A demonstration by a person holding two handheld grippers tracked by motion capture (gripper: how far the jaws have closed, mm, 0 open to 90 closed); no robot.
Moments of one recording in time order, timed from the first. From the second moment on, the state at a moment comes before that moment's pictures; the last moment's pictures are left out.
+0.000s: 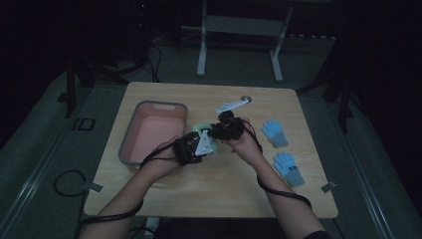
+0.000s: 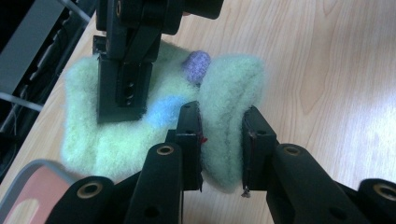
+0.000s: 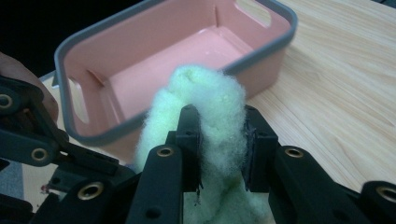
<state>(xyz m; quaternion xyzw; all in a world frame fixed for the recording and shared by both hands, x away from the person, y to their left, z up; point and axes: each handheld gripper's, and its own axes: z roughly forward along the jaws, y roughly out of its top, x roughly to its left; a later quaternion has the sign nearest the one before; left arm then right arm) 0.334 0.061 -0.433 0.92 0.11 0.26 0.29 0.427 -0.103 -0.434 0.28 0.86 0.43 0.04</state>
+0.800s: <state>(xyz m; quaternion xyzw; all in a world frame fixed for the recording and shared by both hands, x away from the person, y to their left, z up) 0.328 0.147 -0.433 0.92 0.13 0.28 0.23 0.432 -0.002 -0.439 0.26 0.85 0.45 0.01</state>
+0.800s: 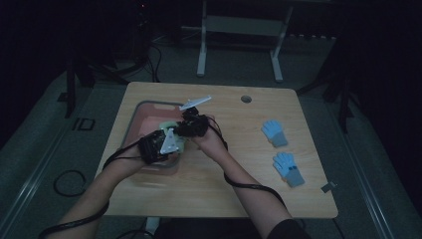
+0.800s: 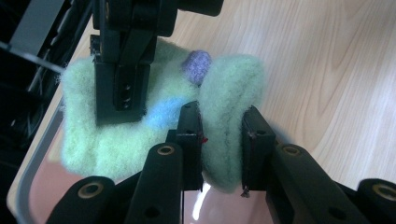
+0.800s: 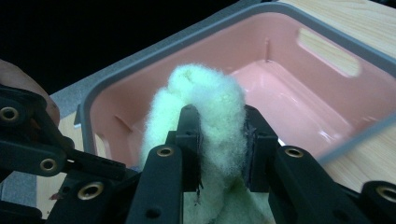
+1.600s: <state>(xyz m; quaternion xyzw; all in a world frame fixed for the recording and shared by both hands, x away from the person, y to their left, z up) 0.363 0.192 -0.471 0.95 0.11 0.21 0.22 0.452 0.048 -0.473 0.26 0.87 0.42 -0.01</state>
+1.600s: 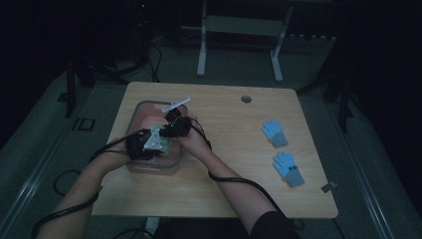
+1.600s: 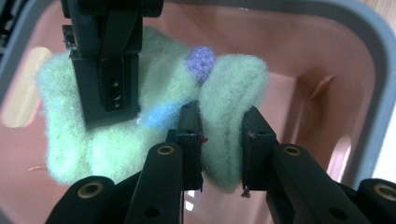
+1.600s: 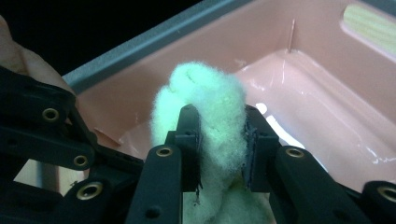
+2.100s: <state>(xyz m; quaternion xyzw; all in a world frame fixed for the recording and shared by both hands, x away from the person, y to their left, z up) 0.379 0.186 -0.489 0.97 0.12 0.15 0.17 0.453 0.036 -0.472 0.27 0.87 0.41 -0.01</state>
